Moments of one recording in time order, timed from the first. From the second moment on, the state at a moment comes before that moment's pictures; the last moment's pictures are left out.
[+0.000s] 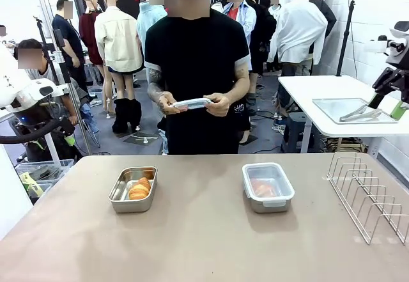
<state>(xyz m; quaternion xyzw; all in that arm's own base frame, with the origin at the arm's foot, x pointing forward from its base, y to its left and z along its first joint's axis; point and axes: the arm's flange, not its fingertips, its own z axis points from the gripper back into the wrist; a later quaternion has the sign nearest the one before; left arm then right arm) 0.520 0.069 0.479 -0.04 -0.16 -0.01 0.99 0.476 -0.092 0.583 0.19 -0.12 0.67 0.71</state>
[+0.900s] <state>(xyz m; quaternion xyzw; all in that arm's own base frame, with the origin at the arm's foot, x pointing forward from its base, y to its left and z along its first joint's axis) 0.520 0.069 0.479 -0.04 -0.16 -0.01 0.99 0.474 -0.091 0.586 0.19 -0.13 0.67 0.70</state>
